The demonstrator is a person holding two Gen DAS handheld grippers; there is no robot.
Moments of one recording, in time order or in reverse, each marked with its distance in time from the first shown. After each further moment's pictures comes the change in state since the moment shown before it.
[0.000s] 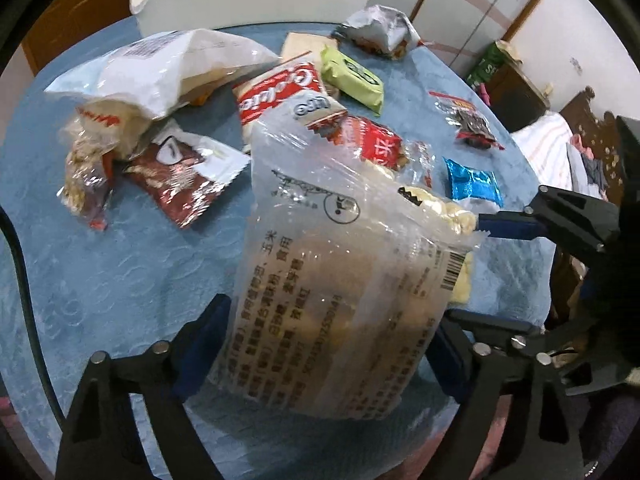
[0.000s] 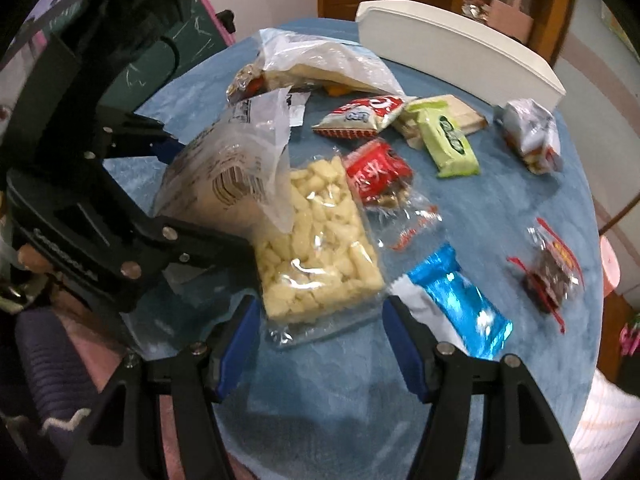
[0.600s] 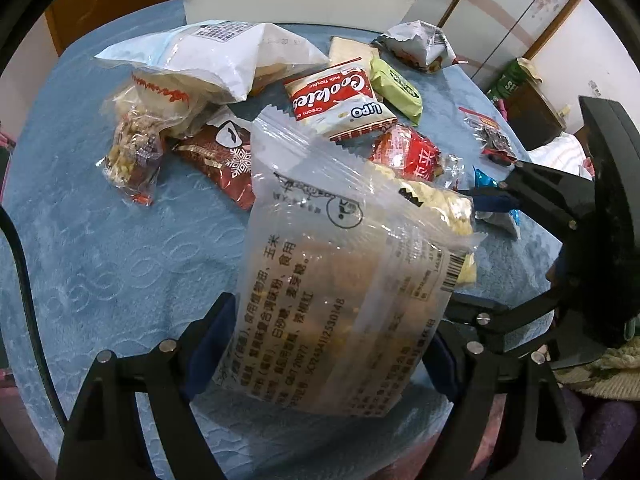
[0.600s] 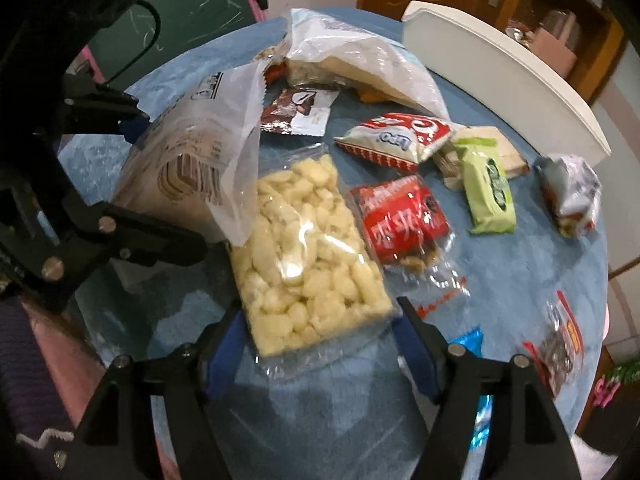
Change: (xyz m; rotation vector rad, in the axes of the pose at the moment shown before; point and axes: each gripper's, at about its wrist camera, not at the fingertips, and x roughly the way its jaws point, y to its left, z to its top) left arm -0.009 0.019 -0.003 -0.077 -0.004 0.035; right arm 0.033 0.007 0.034 -0.172 0.038 0.003
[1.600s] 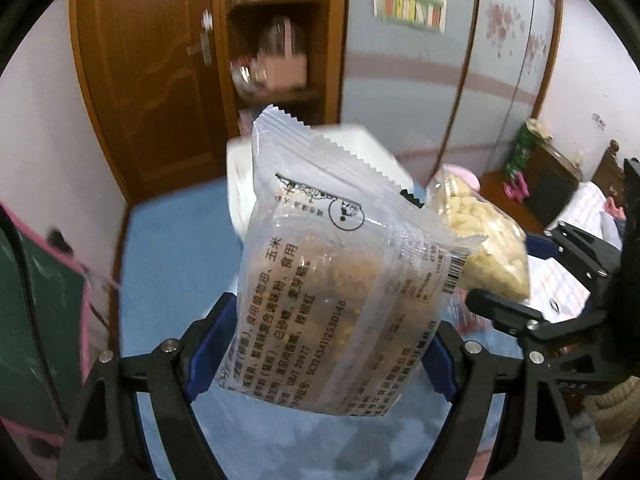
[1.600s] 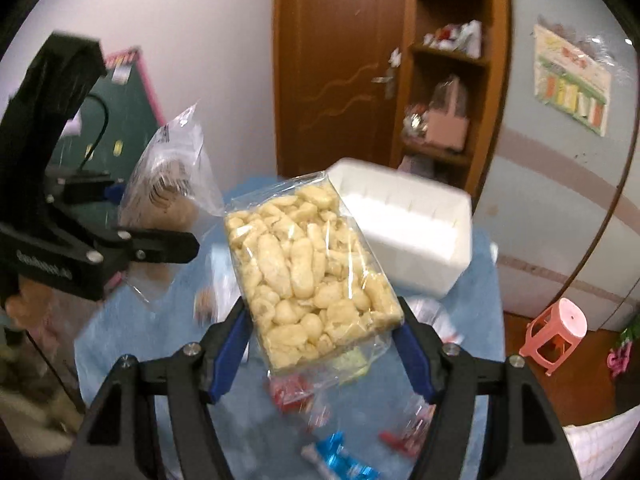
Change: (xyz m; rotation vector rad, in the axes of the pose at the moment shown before) left arm -0.183 -0.047 0.125 0.081 -0.400 0.203; right arm -0.184 -0.082 0.070 0.279 -0.462 -0.162
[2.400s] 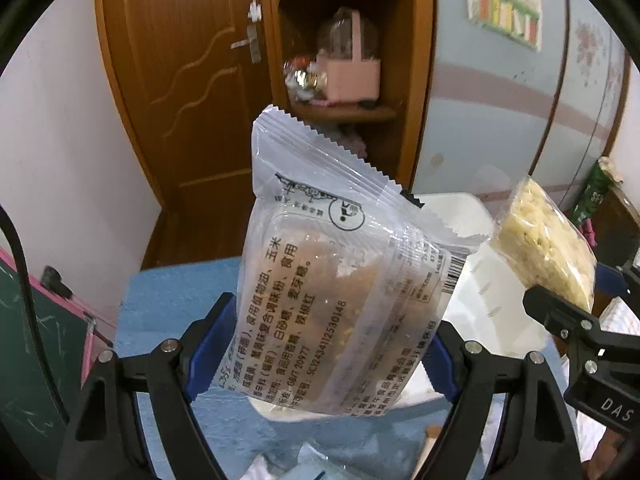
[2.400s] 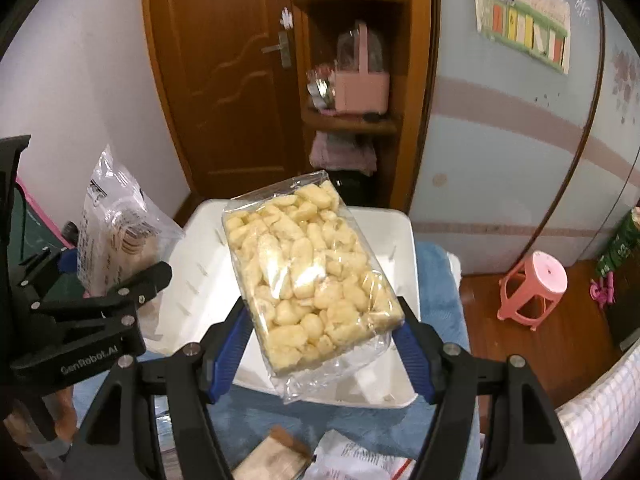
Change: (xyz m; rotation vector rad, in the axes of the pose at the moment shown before) left arm 0.254 0.066 0.178 -0.131 0.021 0.193; right arm 0.181 -0.126 0.106 0.264 0.166 -0.217
